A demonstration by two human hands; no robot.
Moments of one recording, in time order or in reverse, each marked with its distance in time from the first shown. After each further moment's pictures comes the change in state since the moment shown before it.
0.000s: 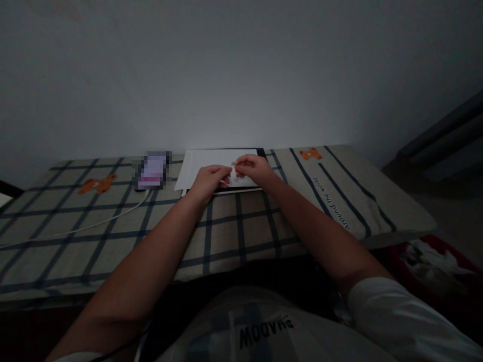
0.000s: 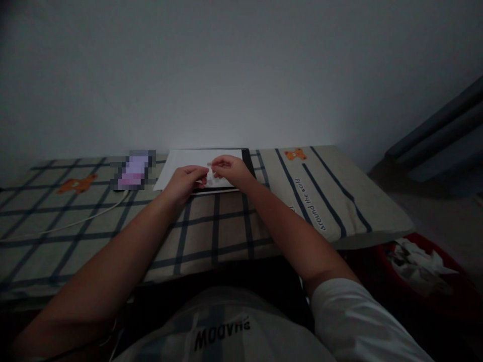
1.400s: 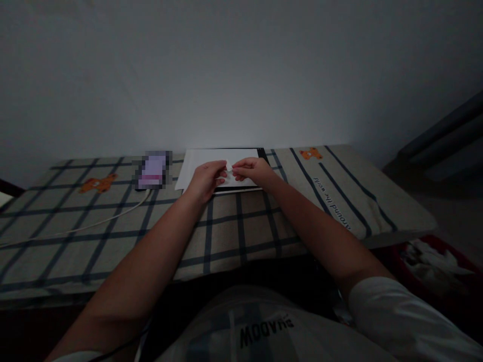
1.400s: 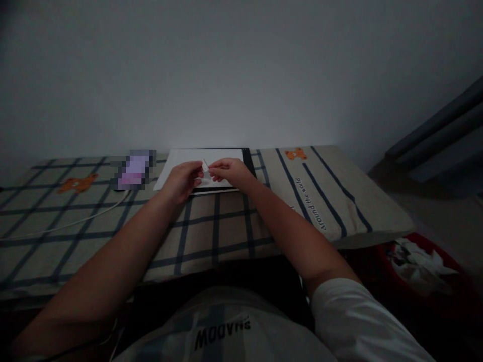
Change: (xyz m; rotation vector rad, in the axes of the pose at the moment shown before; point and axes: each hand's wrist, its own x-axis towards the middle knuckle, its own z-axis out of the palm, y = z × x) left_hand 0.001 0.012 -0.001 -0.247 0.053 -0.084; right_hand -0.004 -0.001 -0.001 0.029 -0.075 0.079
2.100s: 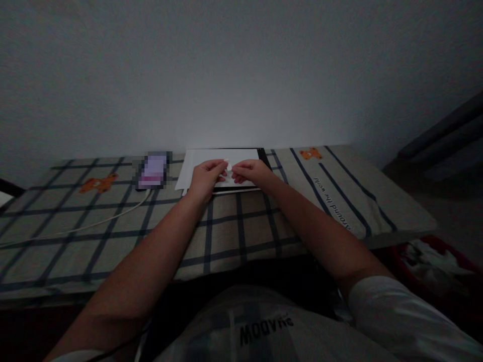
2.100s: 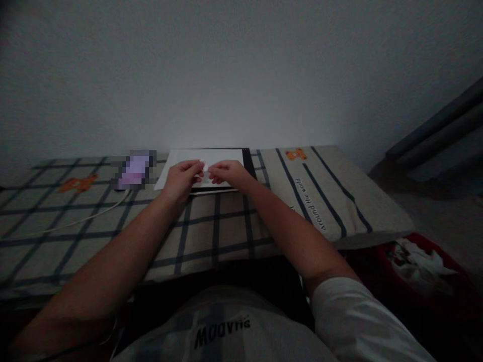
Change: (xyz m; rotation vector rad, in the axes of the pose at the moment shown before) left_hand 0.005 -0.012 -0.003 0.181 0.081 0.220; right_hand -0.005 -0.005 0.005 0.037 -0.028 0.062
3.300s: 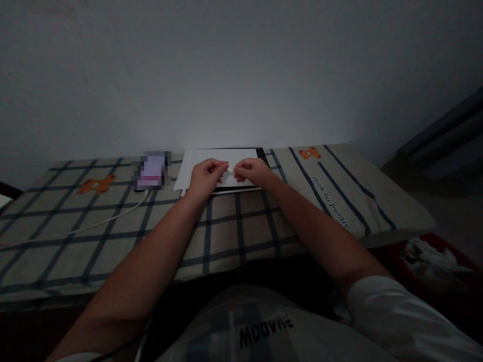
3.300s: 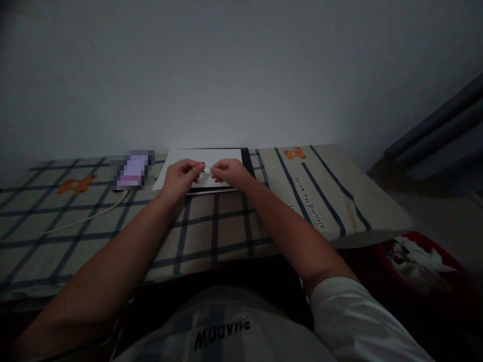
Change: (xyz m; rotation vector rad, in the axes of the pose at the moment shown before) left_hand 0.001 0.001 -0.004 0.166 -0.063 0.170; right_hand 0.003 -0.002 -0.003 -0.197 0.062 -0.044
